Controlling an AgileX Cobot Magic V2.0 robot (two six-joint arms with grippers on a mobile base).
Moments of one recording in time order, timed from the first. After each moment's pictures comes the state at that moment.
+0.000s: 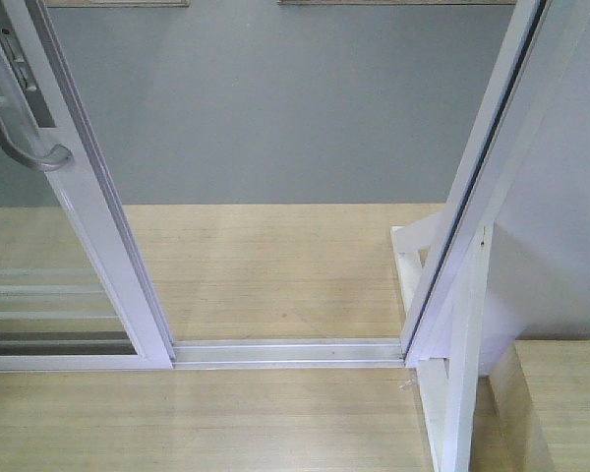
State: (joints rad) left arm -0.12 -0.01 0.03 -0.09 0.16 0.04; right arm 0.38 0.25 -0.43 0.16 0.30 -0.35
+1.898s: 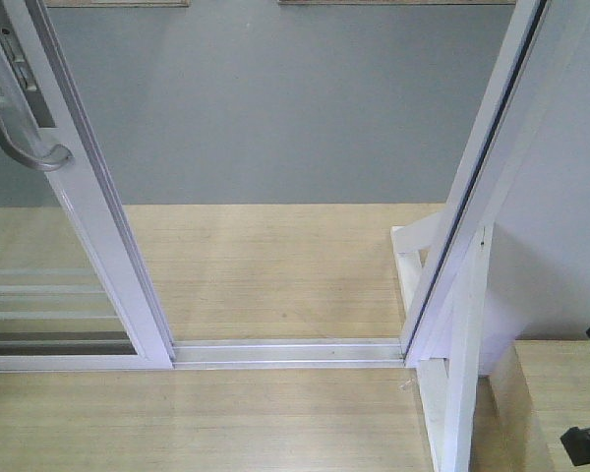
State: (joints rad) left arm -0.12 -0.01 0.03 -0.09 0.16 0.04; right arm 0.15 -0.01 0.03 0.11 0.12 -0.12
